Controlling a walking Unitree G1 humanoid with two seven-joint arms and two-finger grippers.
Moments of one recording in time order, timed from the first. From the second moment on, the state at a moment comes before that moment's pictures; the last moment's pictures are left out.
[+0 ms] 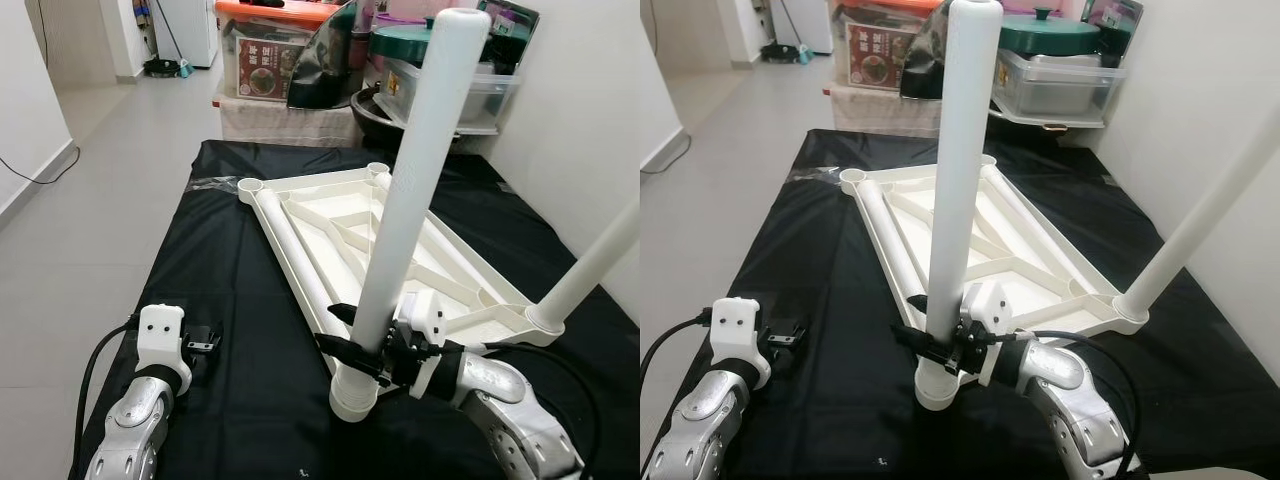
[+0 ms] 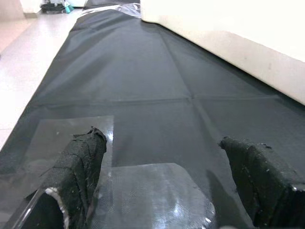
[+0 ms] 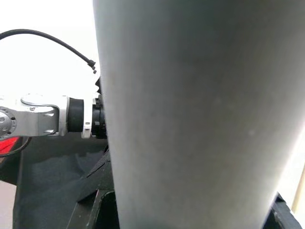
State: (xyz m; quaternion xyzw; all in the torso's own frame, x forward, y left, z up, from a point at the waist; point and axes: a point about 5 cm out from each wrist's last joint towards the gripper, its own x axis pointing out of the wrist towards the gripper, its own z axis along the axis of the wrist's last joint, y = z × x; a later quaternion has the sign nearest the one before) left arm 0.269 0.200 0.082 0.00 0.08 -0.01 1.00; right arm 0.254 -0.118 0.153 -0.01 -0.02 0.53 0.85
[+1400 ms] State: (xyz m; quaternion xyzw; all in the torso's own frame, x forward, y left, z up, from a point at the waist) left arm 0.270 0.199 0.081 0.00 0.09 0.00 1.00; right arm 0.288 -0.190 0.132 0.04 0.06 -0.10 0.99
